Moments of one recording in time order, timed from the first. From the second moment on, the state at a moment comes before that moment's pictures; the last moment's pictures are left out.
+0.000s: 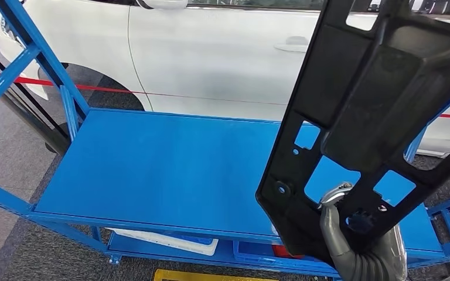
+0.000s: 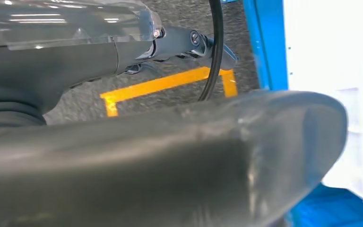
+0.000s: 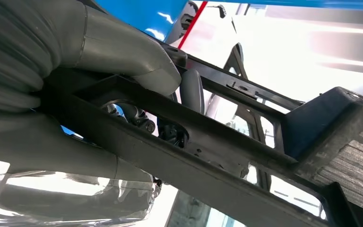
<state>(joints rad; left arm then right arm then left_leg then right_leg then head) 0.46 -0.36 0.43 -1.29 -0.63 -0.14 -0.11 0.29 0.13 0.16 -2.51 0.21 0.28 0.05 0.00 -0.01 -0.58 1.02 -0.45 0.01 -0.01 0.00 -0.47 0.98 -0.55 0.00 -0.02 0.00</state>
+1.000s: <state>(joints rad) 0.45 -0.36 0.40 -1.27 -0.64 -0.14 -0.01 0.29 0.14 0.21 -2.54 0.15 0.24 0.05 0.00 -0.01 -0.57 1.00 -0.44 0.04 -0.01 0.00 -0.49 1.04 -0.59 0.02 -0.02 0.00</state>
